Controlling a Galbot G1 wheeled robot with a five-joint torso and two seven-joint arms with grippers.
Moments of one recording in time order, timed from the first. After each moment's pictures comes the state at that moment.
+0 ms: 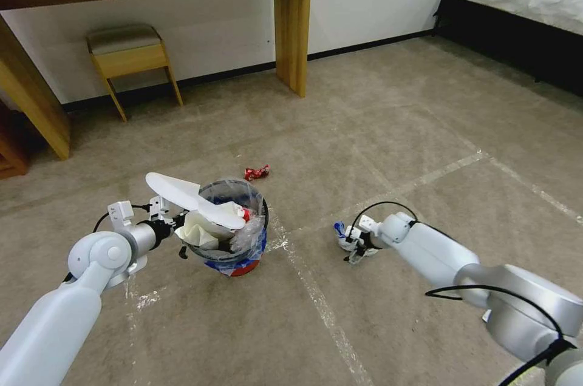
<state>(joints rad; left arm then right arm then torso) 1.02 -0.88 -0.43 -1.69 -1.24 0.63 -0.12 -0.25 1.22 -0.65 0.52 0.19 -0.18 -0.56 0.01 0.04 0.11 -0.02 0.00</state>
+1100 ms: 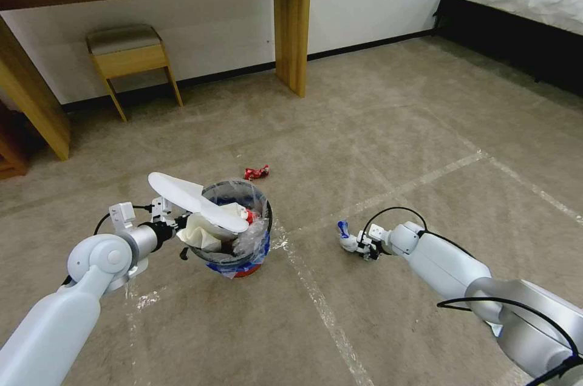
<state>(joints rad) 1.05 -0.87 -0.43 -1.75 -1.23 0.62 -0.13 -0.33 1.12 -0.56 0.61 0.03 -0.18 -0.47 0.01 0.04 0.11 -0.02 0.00</state>
